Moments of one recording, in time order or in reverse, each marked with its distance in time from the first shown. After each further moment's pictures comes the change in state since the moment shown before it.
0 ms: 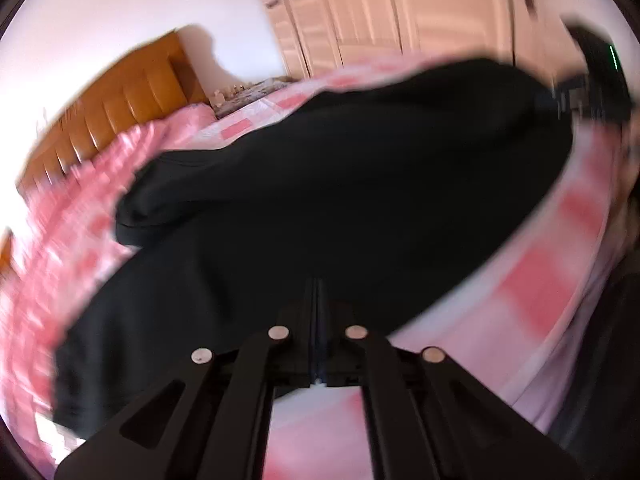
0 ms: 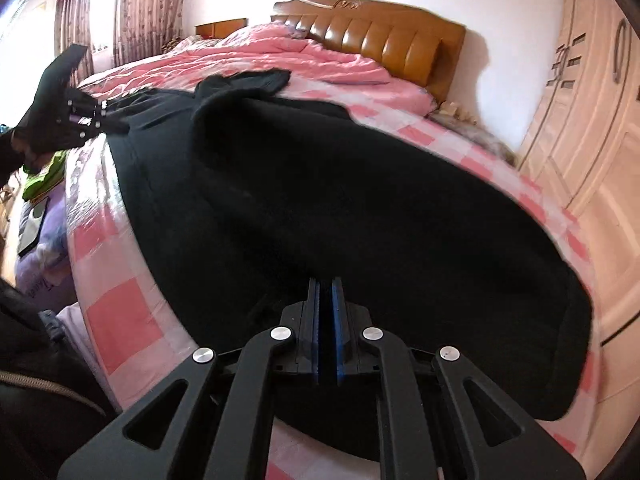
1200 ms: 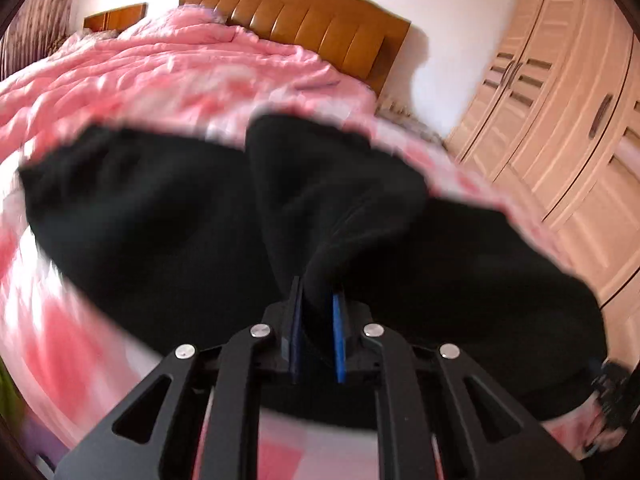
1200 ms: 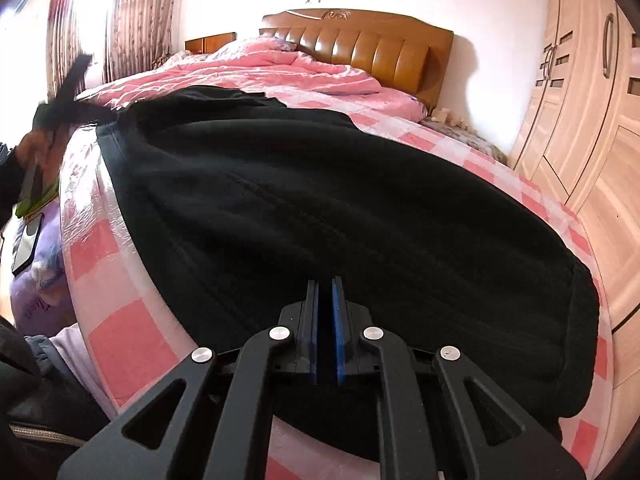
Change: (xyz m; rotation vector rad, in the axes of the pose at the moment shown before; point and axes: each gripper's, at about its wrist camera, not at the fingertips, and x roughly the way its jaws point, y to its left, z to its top) left arm -0.001 0.095 -0.066 -0.806 -0.106 0.231; right arm 0.014 0.019 -0.009 0.060 -0.012 0.016
